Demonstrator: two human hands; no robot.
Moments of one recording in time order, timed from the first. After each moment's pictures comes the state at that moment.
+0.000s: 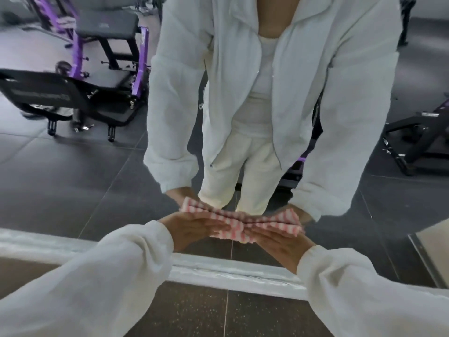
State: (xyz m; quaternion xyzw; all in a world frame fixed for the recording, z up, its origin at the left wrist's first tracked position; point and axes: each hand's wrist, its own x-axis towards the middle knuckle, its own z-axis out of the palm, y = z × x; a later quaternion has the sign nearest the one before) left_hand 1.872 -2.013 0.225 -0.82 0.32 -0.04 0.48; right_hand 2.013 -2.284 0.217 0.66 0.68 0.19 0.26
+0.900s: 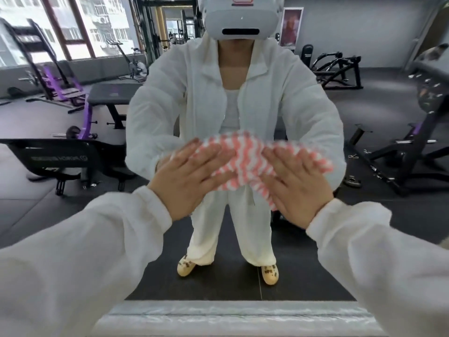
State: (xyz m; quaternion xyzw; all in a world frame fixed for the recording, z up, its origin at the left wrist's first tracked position) left_hand 1.832 -1.865 0.422 -0.81 0.24 -0.44 0.31; right_hand 1.945 -2.112 0.403 0.67 0.52 0.53 0.00
